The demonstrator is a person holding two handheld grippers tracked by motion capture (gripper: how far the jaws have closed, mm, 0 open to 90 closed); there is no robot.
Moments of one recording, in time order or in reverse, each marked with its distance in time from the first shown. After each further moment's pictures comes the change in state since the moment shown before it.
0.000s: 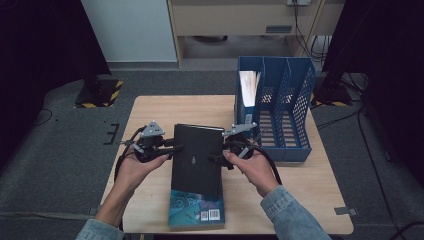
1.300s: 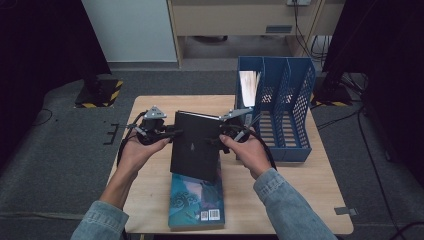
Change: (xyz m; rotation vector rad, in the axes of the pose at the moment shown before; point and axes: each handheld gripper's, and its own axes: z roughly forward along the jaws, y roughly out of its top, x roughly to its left) left arm 0.030 0.030 0.017 0.011 0.031 -0.001; right arm -0.022 0.034 0.014 -0.027 -0.058 0.019
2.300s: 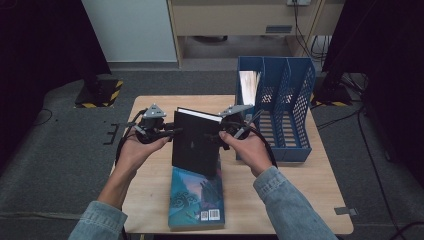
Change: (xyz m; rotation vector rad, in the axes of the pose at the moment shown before) left arm -0.004 0.004 -0.009 -0.013 0.011 0.028; right arm 0.008 0.013 -0.013 -0.024 -0.019 -0.038
